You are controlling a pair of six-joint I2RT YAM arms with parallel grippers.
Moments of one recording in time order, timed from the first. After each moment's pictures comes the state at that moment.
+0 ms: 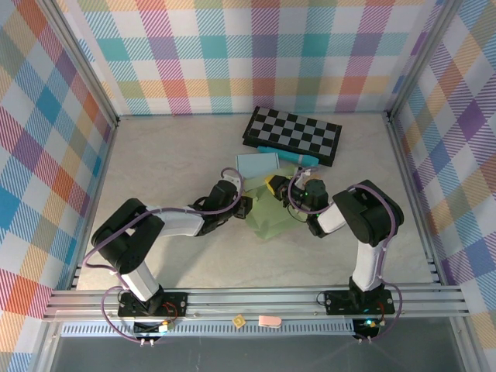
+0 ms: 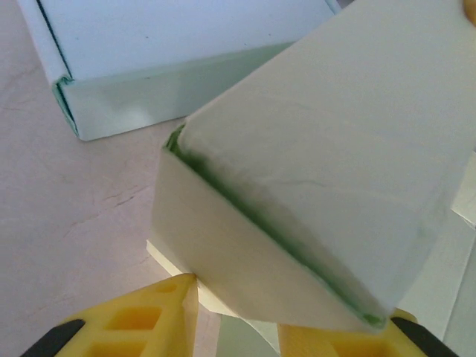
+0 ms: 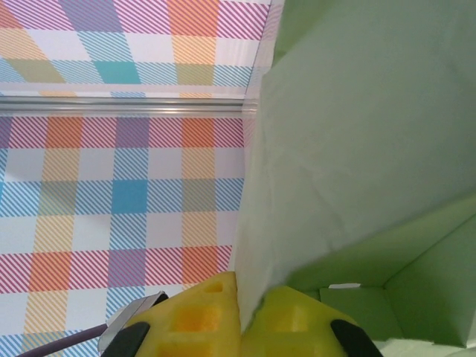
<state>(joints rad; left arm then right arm) -0.69 1.68 0.72 0.32 -0.04 -0.40 0.49 1.90 0.55 1.26 -0.40 1.46</state>
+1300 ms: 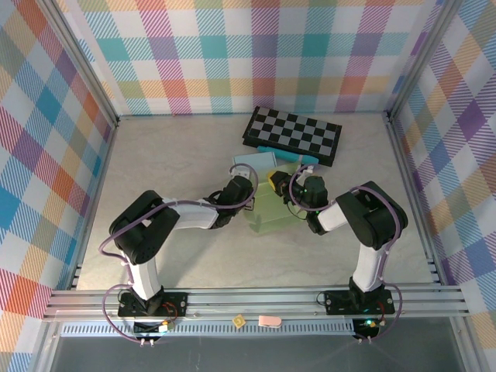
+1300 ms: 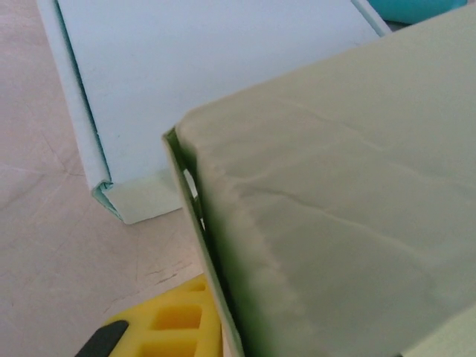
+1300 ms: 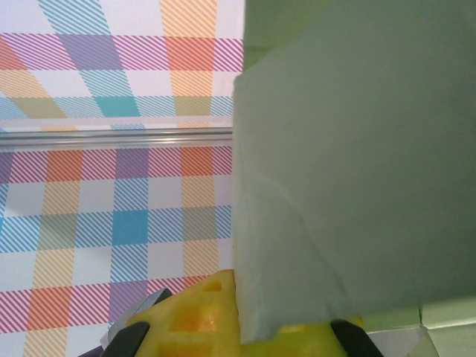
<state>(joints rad) -0.75 1.82 0.90 0.23 -0.31 -0.42 0.49 1.86 0.58 1.17 -0.31 1.49</state>
